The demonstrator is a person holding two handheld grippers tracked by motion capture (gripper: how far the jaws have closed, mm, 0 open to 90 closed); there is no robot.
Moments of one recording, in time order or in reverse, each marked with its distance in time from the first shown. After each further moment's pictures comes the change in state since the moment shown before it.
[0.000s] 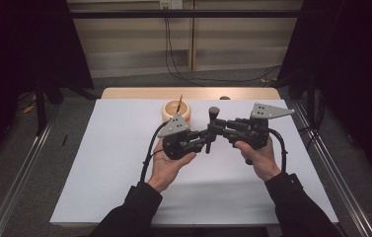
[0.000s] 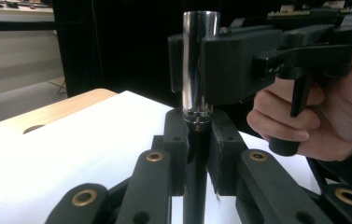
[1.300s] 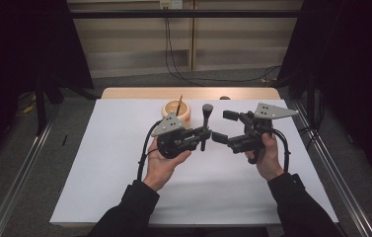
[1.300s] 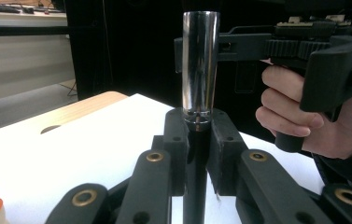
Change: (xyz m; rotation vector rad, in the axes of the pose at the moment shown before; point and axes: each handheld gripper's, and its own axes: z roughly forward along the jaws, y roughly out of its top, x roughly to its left) left arm 0.007 0.004 -0.014 -0.020 0.042 -0.008; right arm -0.003 -0.001 -0.007 -0.008 -0.053 -0.008
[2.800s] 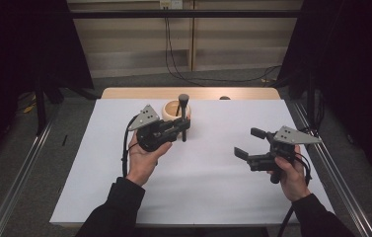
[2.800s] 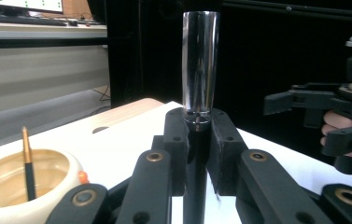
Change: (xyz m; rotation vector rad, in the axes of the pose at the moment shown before) left arm 0.030 0.008 -0.039 -0.036 0.121 -0.006; right arm 0.007 -0.047 -0.059 0.068 -0.270 -0.025
